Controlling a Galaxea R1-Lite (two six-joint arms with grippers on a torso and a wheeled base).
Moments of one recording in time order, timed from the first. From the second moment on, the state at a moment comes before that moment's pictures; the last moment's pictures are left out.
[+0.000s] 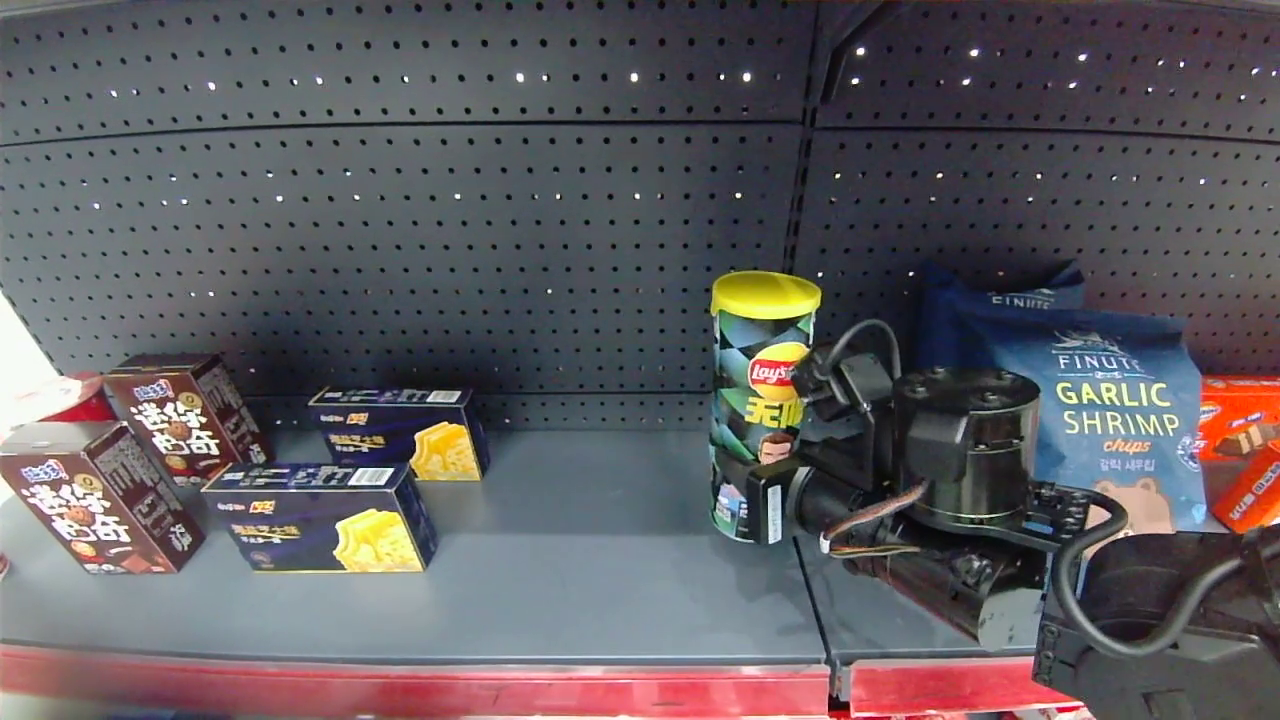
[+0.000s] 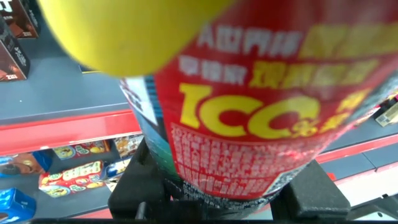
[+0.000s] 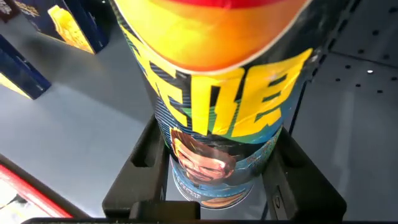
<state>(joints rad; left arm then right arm) -0.19 0.27 -0.23 0.09 -0.11 -0.13 0.81 1.78 -0.81 -0.77 -0.31 0.11</state>
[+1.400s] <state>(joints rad) -0.19 0.24 -0.21 0.10 -0.09 -0.13 0.89 1.87 -0.60 -1.01 -0.41 0.11</state>
